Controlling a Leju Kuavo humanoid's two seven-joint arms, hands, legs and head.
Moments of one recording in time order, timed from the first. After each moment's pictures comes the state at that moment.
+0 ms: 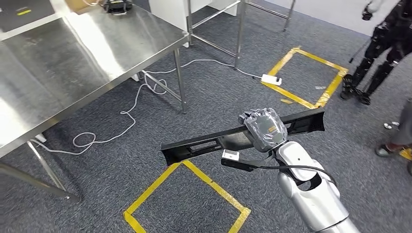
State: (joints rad) left arm -0.16 0.06 -1.37 -0.13 1.40 0.10 -0.40; right arm -0.45 -0.21 0.64 -1.46 1.19 -0.22 -0.25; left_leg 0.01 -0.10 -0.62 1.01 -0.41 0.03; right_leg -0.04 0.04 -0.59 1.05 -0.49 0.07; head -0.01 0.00
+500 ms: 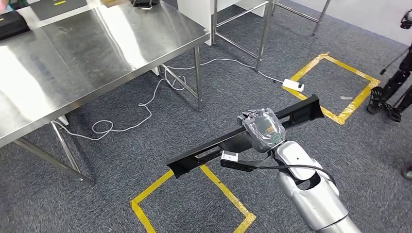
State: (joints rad) left arm -0.14 0.06 -1.37 -0.13 1.41 0.09 -0.40; right arm -0.46 -0.21 0.66 -1.46 1.18 -0.22 -0.27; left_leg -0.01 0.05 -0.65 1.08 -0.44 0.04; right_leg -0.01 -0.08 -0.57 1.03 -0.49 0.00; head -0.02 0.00
